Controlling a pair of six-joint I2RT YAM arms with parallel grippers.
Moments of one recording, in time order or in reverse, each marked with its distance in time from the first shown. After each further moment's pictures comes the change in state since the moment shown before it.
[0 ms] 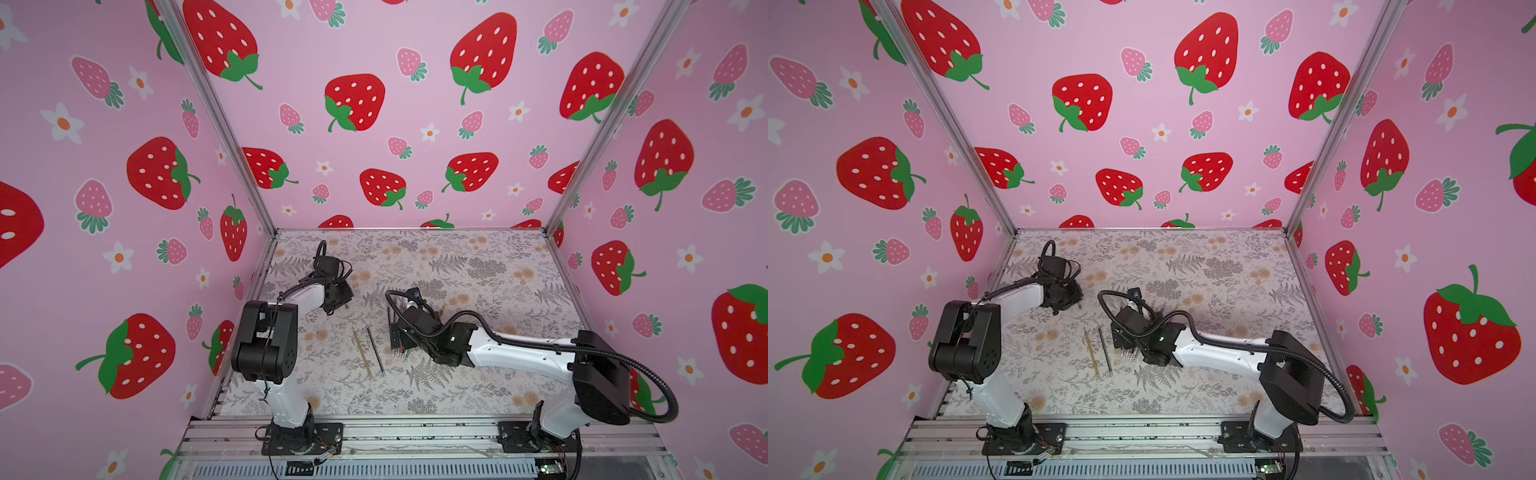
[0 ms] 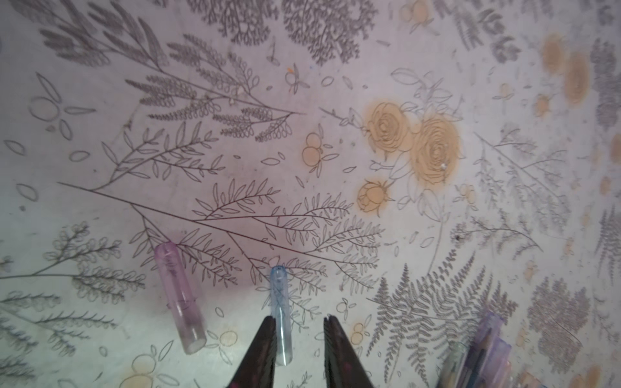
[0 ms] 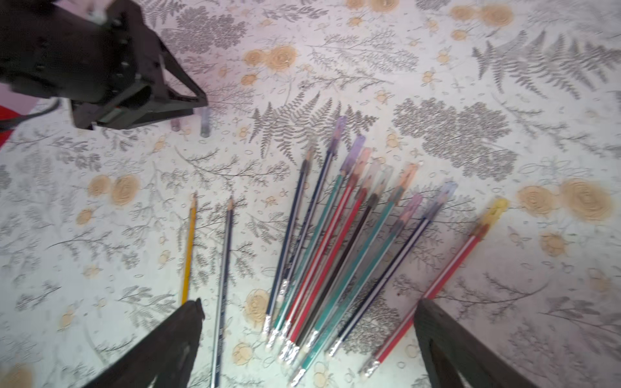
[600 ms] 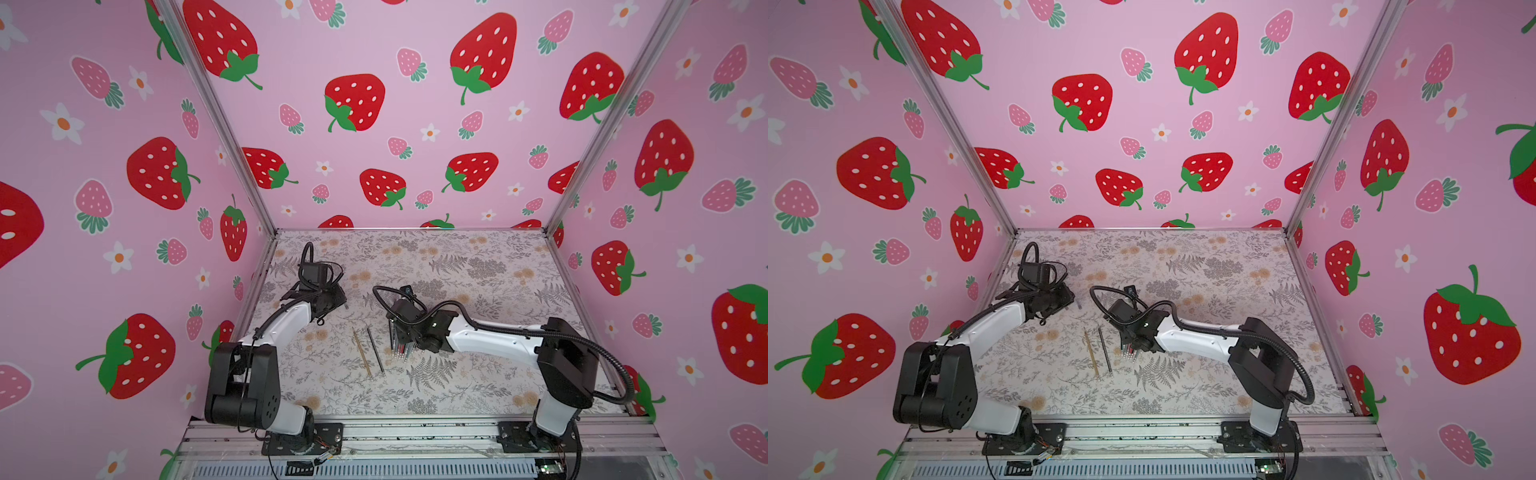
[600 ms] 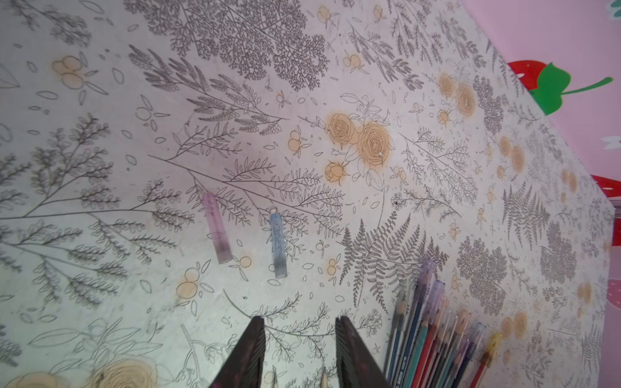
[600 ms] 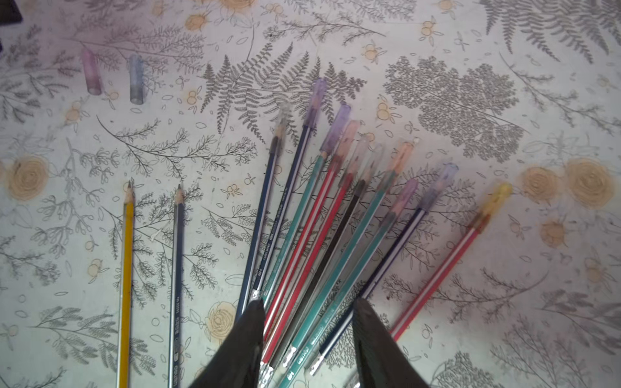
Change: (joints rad) left arm 0.031 -0.311 -0.175 0.005 0.024 0.019; right arm -0.048 0.208 0.192 -0.174 -0.064 0.007
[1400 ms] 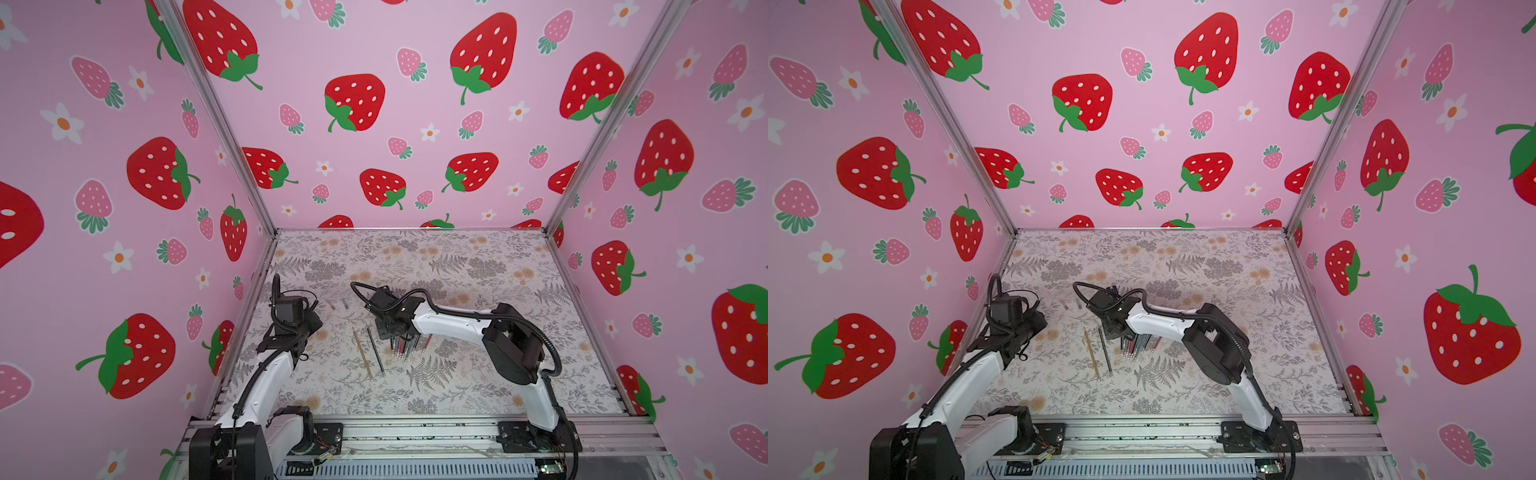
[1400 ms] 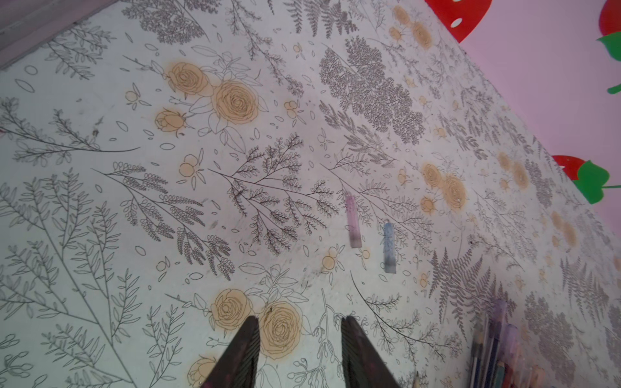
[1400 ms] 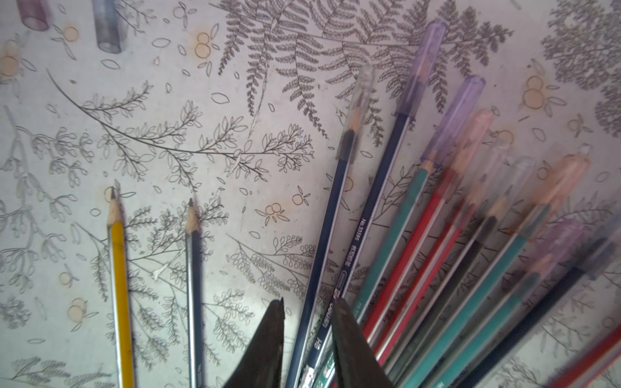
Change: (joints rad) left arm 0.152 -0.399 -0.362 0.076 -0.168 -0.022; right arm -0.043 0.332 0.343 -0.159 -0.167 -0.019
